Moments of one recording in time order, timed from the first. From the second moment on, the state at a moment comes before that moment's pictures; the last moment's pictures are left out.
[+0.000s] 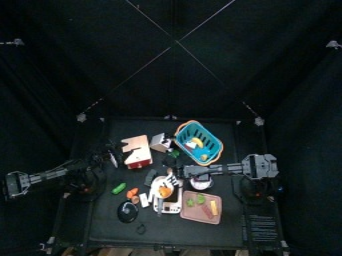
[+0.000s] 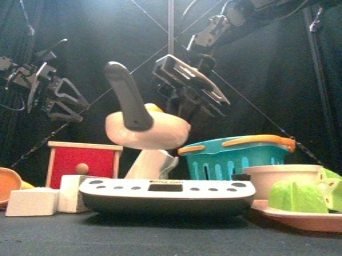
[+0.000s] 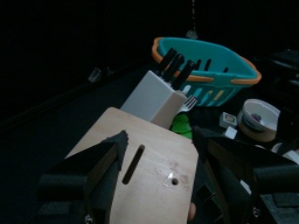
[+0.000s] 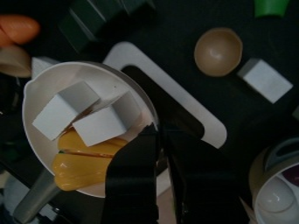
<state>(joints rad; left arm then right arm) 0.51 -0.82 1.32 -0.16 -0.32 -0.06 0.02 0.17 0.27 -0.04 0.72 0.94</state>
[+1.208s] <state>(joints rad) 0.54 -0.82 1.33 -0.16 -0.30 -0.05 0.02 0.17 0.36 -0.10 0.73 0.94</state>
